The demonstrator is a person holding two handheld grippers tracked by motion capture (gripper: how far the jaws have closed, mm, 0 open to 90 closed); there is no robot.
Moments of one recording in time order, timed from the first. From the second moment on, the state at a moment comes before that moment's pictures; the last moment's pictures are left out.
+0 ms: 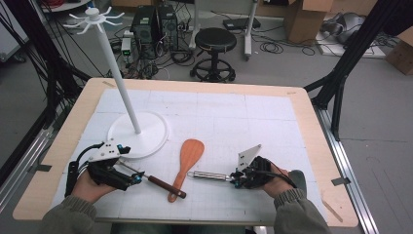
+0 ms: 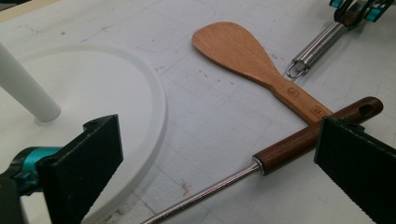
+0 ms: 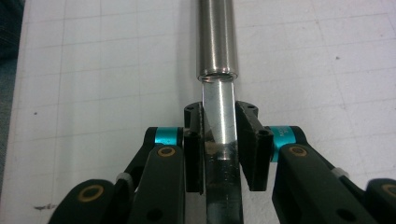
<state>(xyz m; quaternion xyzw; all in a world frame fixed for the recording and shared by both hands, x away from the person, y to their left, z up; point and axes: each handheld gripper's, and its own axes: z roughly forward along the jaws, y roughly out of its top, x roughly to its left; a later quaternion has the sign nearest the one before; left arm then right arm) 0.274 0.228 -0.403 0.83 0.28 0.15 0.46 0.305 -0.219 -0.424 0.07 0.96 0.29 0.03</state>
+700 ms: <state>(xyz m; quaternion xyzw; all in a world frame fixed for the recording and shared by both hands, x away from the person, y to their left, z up) 0.274 0.227 -0.403 0.83 0.28 0.15 0.46 0.302 -0.194 -0.411 0.06 0.93 0.35 0.02</state>
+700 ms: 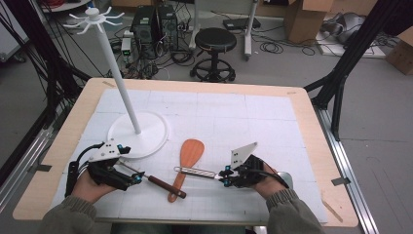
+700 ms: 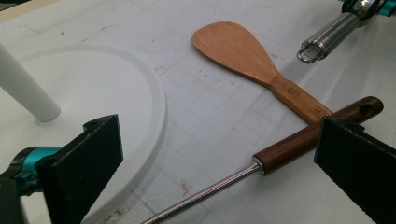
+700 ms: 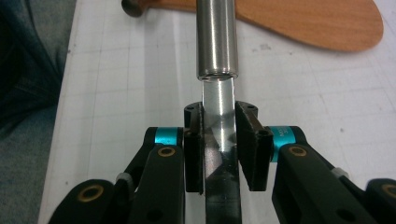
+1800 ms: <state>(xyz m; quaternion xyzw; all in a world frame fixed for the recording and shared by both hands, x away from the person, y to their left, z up) 0.278 0.187 -0.385 0.82 0.24 0.05 0.51 0.311 -0.136 -0.387 0.06 0.89 0.45 0.02</state>
